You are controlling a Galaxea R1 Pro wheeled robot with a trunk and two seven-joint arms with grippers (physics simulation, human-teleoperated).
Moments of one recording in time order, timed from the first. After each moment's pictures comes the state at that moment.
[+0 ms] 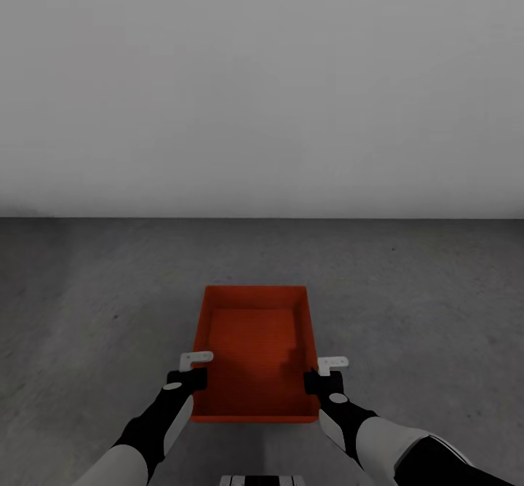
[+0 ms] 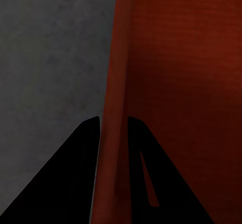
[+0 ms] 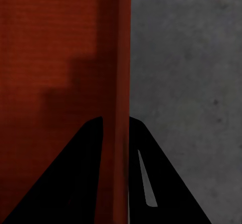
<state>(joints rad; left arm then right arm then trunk) -0.56 -0.08 -0.10 -0.56 0.13 0.18 0.22 -0.77 0.14 0.55 0.00 -0.46 -0.26 -0.18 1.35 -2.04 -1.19</state>
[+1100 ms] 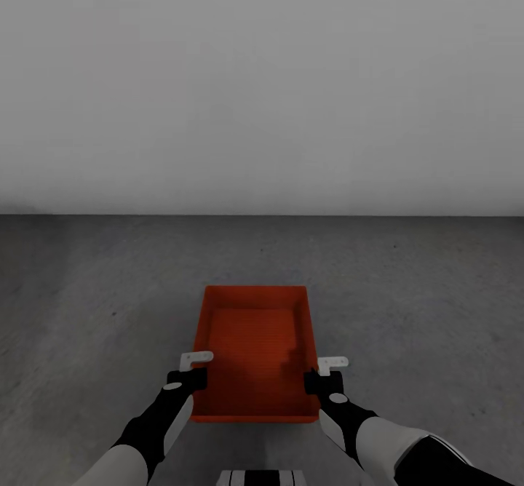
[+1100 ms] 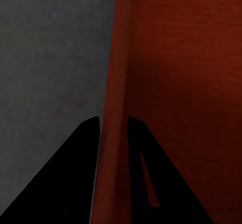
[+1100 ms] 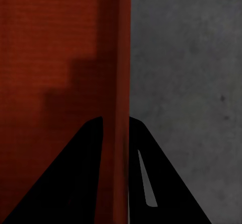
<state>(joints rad) -0.56 -0.08 -0.10 -0.56 0.13 0.18 0.23 -0.77 0.14 0.55 0.00 -0.46 -0.26 -0.18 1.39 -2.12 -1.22</state>
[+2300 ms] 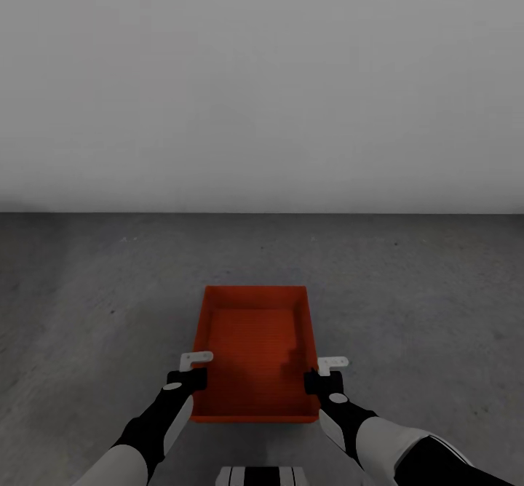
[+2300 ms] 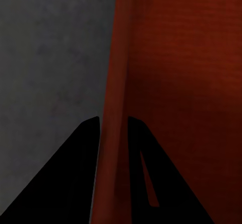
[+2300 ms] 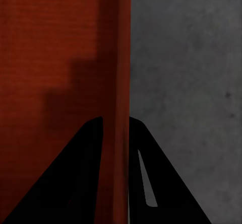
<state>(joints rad) -0.56 -0.08 -0.10 -0.56 0.13 0.18 0.22 -0.77 0.14 0.55 0.00 -0.46 -0.26 -0.18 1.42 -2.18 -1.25</state>
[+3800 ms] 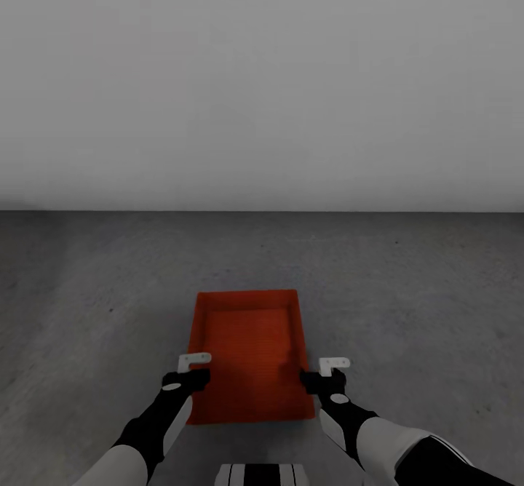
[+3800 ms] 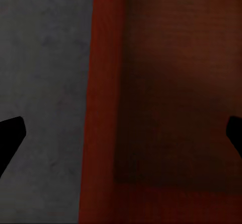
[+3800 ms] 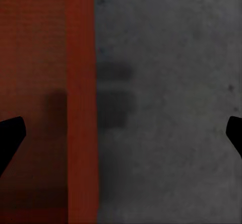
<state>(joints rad) -0.56 -0.08 -0.08 -0.55 0.11 0.18 0.24 -0.77 0.14 0.54 0.01 -0.48 -0.27 -0.18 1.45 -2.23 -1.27</state>
